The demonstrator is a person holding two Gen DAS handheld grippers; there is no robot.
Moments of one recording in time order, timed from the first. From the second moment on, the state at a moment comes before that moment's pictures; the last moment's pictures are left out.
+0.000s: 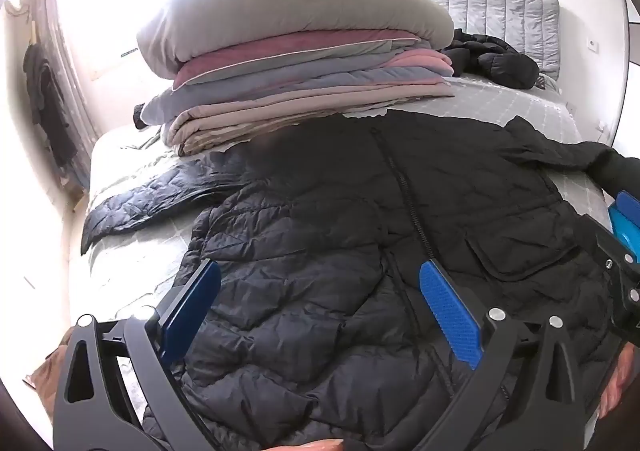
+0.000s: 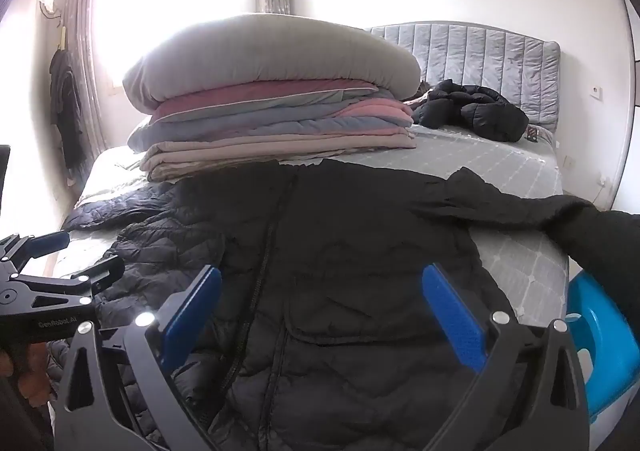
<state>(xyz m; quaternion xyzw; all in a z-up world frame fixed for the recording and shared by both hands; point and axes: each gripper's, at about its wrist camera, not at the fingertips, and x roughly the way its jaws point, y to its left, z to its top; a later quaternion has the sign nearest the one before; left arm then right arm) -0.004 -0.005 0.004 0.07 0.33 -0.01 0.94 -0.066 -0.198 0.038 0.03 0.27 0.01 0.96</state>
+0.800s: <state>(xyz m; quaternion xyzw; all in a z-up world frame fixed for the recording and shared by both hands) -0.002 0.003 -0.006 0.07 0.35 0.00 0.93 -0.065 -0.195 0.035 0.03 0.28 0.02 0.96</state>
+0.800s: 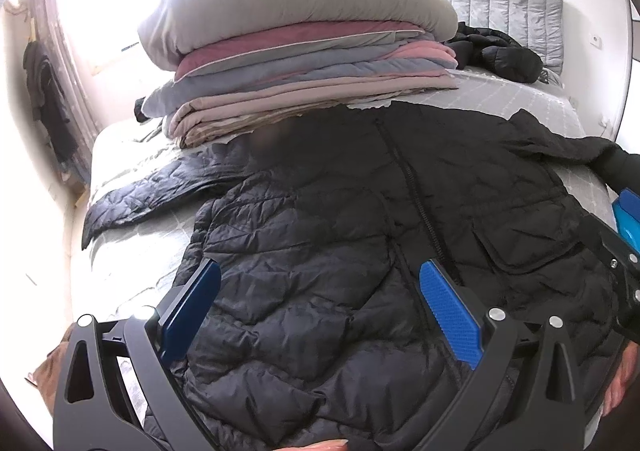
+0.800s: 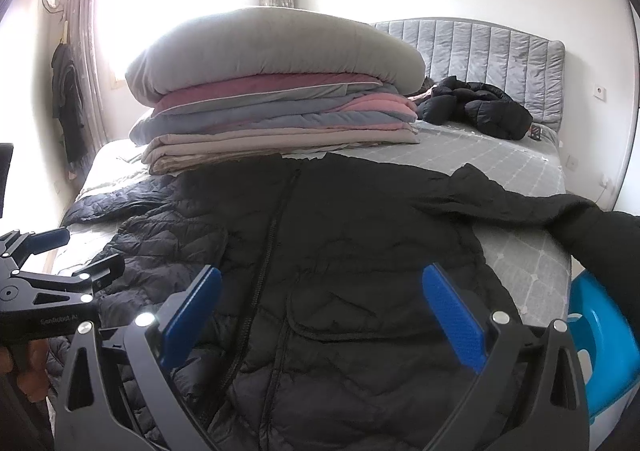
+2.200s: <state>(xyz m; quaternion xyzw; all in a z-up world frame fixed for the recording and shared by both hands) 0.000 0.007 -0.010 0.06 0.36 0.00 0.93 -0.061 -0.188 0.028 0.01 0.29 0.02 0.96</state>
